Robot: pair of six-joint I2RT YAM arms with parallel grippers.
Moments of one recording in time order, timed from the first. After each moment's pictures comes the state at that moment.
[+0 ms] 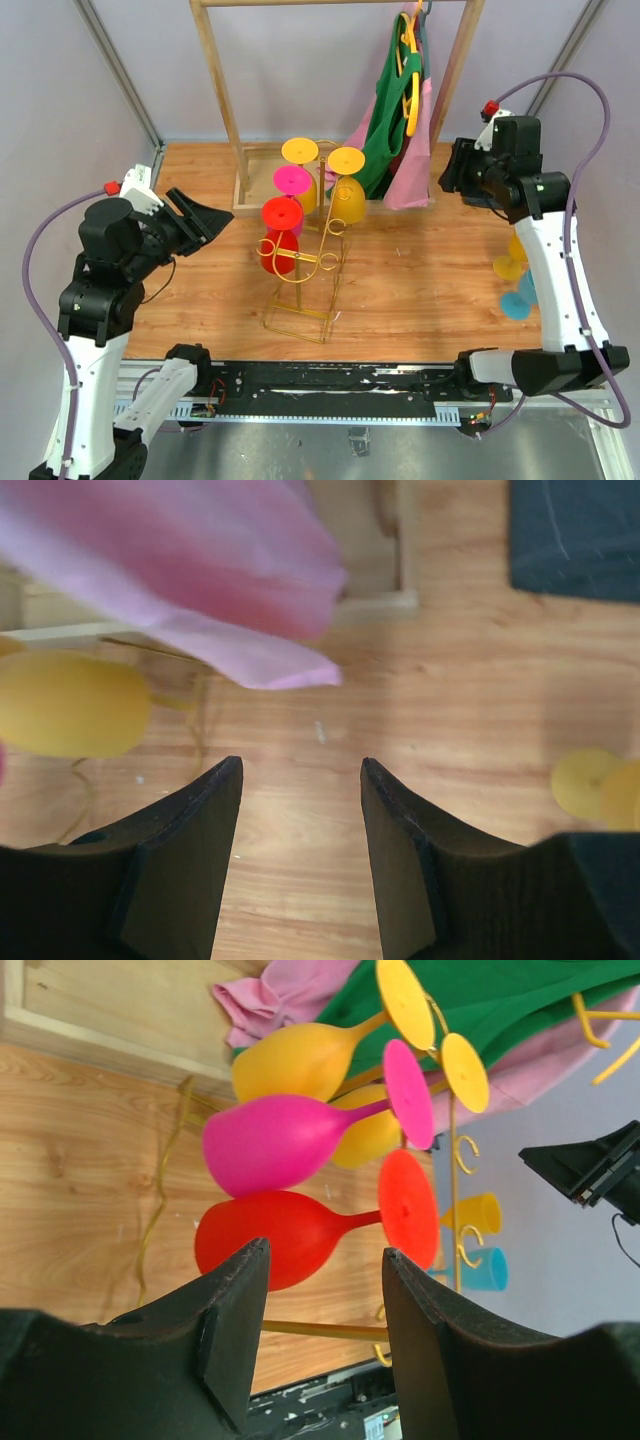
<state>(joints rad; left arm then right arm) -0.16 0.77 1.34 -0.86 0.24 -0.75 0.17 1.28 1.64 -0.94 -0.08 0.24</state>
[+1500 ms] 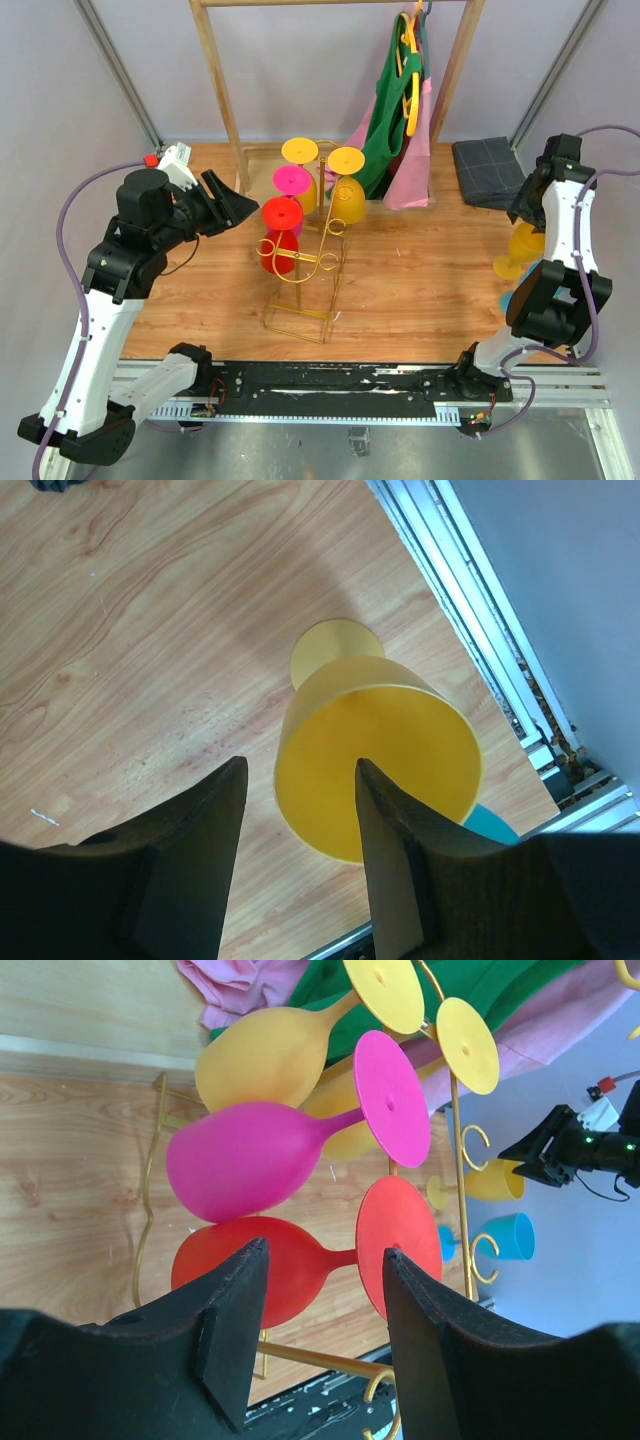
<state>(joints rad) -0.31 0.92 1.35 -0.77 0.20 -0.68 -0.35 1.59 1.53 -1.03 0.20 0.23</state>
